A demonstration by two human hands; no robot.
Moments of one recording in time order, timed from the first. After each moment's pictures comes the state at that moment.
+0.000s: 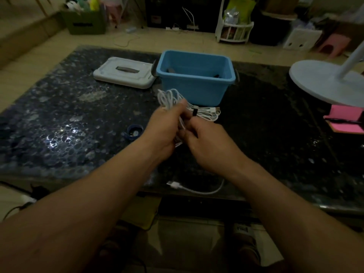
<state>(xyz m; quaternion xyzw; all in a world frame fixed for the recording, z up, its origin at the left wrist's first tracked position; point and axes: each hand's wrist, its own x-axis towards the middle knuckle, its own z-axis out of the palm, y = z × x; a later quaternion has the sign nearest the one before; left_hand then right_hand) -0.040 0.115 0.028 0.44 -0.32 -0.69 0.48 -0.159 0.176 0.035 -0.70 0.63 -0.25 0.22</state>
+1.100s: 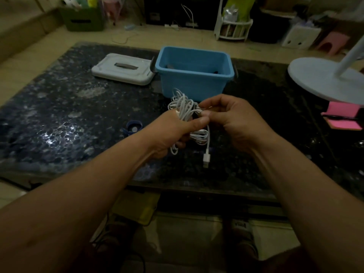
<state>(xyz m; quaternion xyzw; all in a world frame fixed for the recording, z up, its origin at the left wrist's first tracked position) -0.027 0.126 0.023 0.38 -0.58 -0.66 0.28 -0.203 0.158 0.051 -0.51 0.56 -0.47 0.46</state>
